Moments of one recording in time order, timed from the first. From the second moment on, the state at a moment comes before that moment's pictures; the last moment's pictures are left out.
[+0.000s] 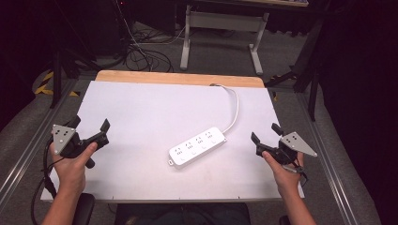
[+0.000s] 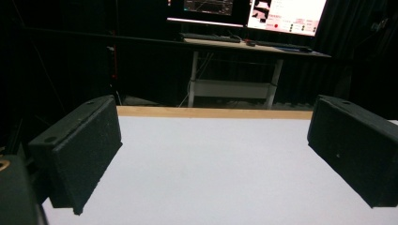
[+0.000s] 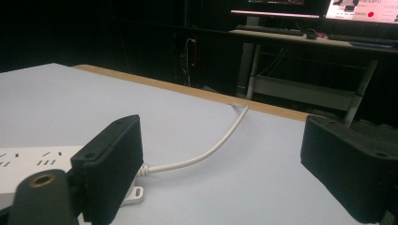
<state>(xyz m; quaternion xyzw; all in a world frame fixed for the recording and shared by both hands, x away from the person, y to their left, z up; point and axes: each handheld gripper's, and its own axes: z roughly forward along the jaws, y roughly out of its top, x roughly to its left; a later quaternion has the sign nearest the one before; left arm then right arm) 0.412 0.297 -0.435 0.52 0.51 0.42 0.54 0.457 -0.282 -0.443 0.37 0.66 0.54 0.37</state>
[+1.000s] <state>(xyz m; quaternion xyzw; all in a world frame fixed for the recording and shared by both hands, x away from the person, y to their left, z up) 0.412 0.298 -0.435 0.52 0.51 0.42 0.54 0.452 -0.285 -0.437 0.35 0.65 0.56 0.37</state>
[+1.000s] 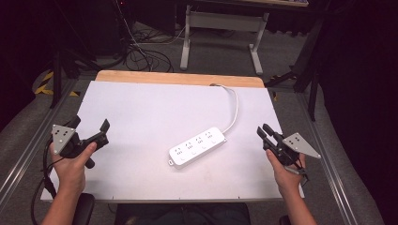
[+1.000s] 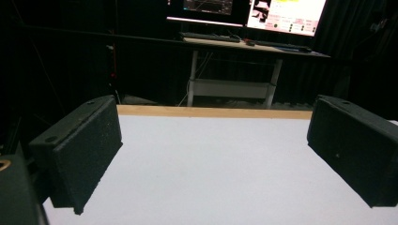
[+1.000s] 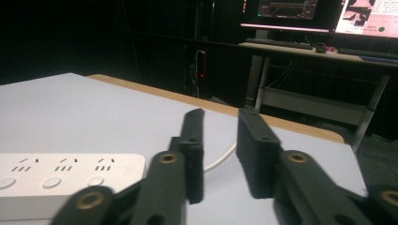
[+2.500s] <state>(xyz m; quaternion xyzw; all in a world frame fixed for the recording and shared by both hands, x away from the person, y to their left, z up) 0.412 0.298 -0.435 0.53 0.50 0.43 0.53 0.462 -0.207 -0.404 0.26 0.72 0.59 0.25</state>
